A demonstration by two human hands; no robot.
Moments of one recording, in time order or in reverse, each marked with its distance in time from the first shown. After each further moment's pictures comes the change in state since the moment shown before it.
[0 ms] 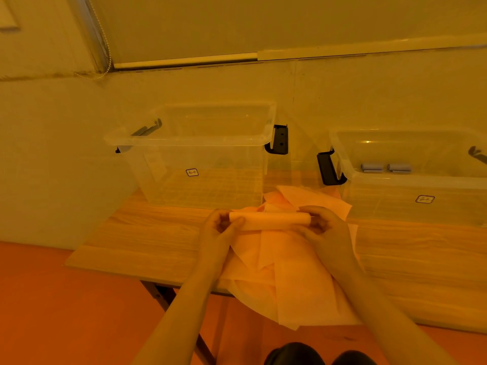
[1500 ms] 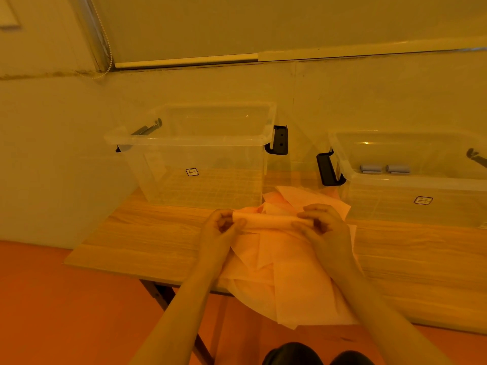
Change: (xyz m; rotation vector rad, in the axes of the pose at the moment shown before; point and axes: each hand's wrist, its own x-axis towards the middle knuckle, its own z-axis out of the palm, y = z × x) left_hand 0.000 -0.003 0.000 -0.022 -0.008 -0.007; right_hand 0.001 0.005 0.000 -0.162 0.085 -0.161
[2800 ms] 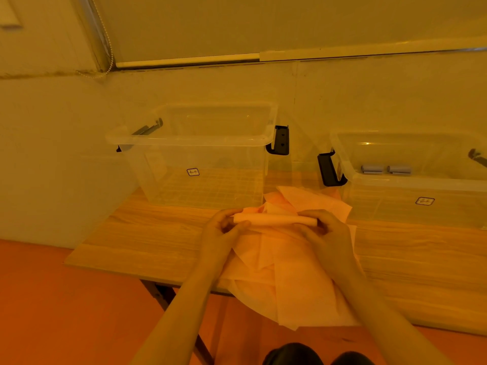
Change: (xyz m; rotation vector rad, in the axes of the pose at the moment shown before) left_hand -0.004 0.007 0.002 0.010 -0.051 -0.022; right_hand -0.003 -0.012 -0.002 0.055 -0.064 0.089
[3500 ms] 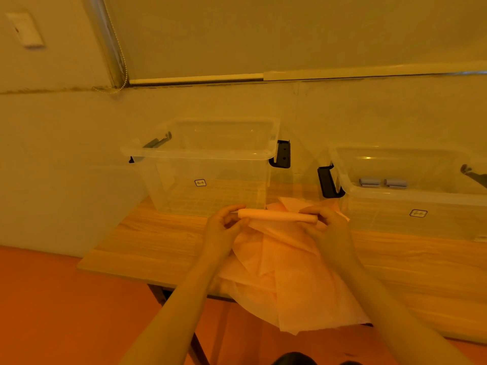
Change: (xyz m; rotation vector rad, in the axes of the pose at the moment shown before) left_hand 0.016 0.027 -0.003 0.138 -0.002 0.035; right_hand 0.020 -0.031 -0.010 0.019 -0.047 0.104
